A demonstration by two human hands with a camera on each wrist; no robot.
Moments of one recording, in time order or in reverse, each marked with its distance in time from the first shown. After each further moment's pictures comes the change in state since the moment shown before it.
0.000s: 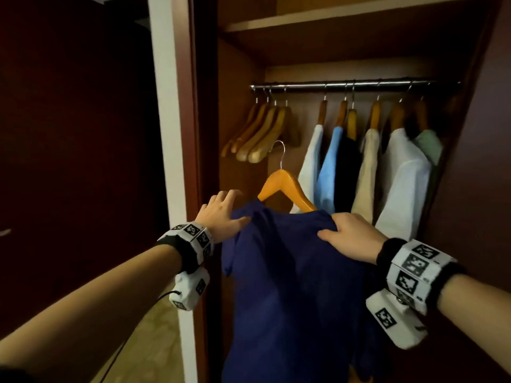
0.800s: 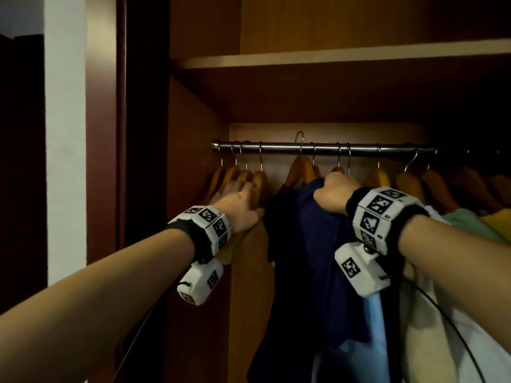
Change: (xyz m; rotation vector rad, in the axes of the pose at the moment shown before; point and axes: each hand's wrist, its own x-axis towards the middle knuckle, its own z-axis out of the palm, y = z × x) left_hand 0.316 0.037 -0.048 0.060 -0.009 0.251; right_hand 0.280 -0.068 -0.120 -0.125 0.388 0.328
